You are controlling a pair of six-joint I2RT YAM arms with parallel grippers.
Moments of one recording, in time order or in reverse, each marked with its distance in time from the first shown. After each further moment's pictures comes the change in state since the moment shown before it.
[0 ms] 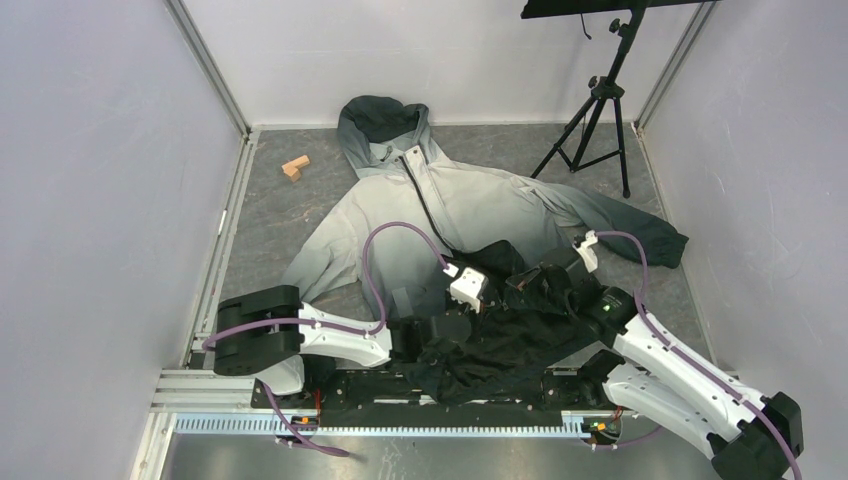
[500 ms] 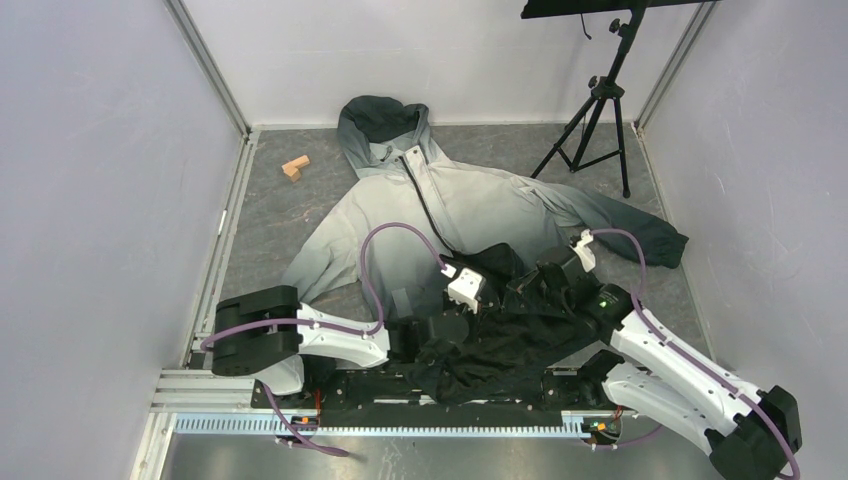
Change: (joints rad) left arm 0.005 -0.011 -0.026 0.021 0.011 0.003; right arm -0.002 0.037 0.004 -0.031 -0.010 -0.052
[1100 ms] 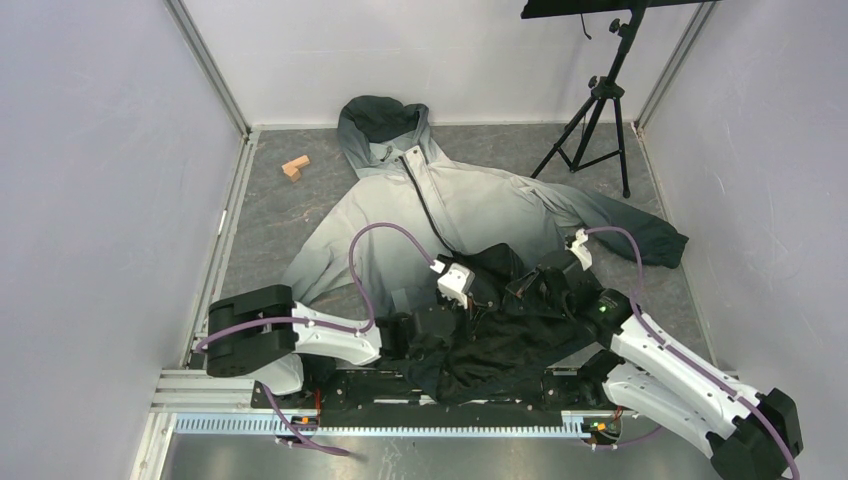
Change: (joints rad) left arm 0.051 -0.031 -0.077 0.113 0.102 -0.056; right arm 0.000 -0.031 -0.053 0.081 -0.016 -0.109
